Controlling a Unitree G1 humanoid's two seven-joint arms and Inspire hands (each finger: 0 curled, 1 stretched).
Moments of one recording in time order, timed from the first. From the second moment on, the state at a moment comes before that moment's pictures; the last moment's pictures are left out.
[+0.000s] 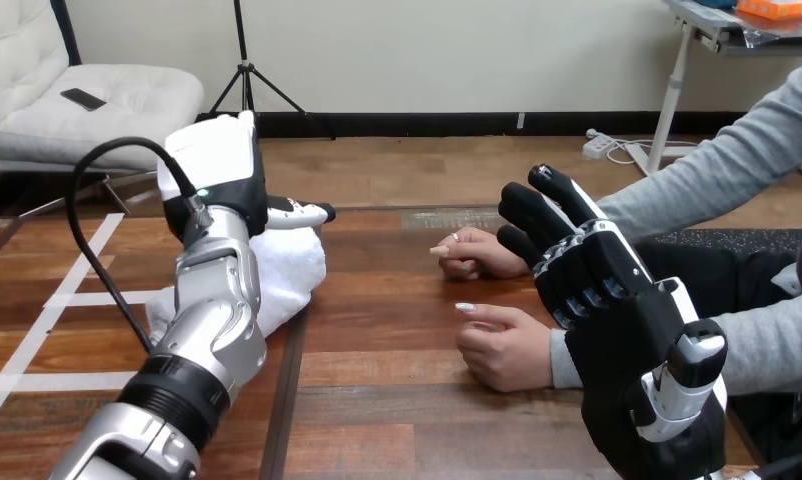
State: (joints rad) left arm -0.75 0.30 -0.45 0.71 0.78 0.48 0.17; right arm 0.31 -0.08 0.10 -0.17 0.35 -0.55 0.44
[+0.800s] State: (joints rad) left arm -0.87 0.27 -0.45 1.07 0.70 0.43 0.22; right arm 0.31 -0.08 0.10 -0.17 0.35 -0.55 0.43
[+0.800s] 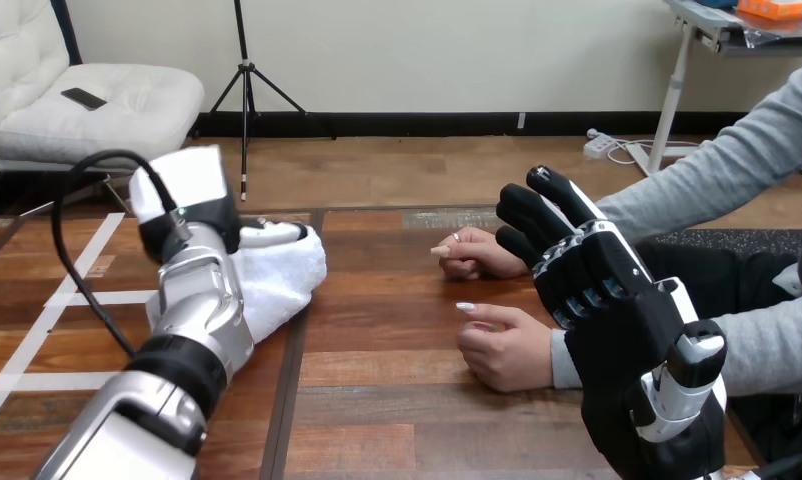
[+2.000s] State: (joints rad) left arm -0.91 0.20 -0.45 1.29 0.64 0.41 0.18; right arm 0.31 -0.08 0.10 -0.17 0.35 -0.55 0.44
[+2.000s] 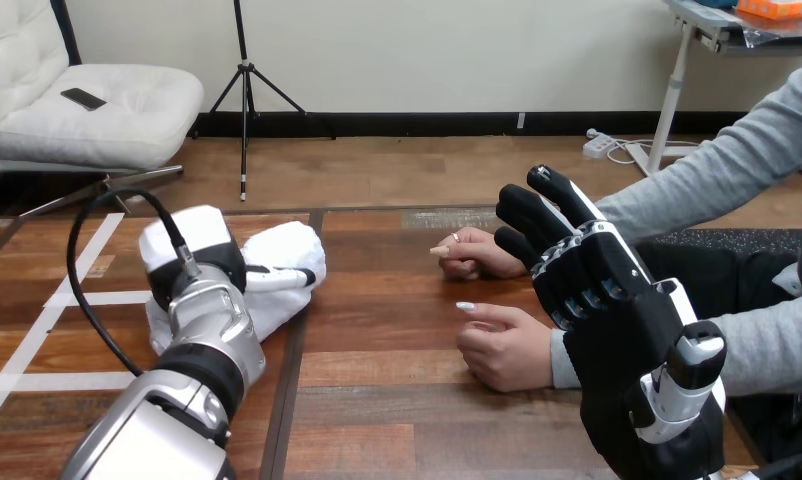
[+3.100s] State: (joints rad) left arm -0.96 0.17 -0.53 1.31 0.68 0.48 -0.05; right arm 0.31 -0.07 0.11 -0.17 0.35 -0.55 0.44
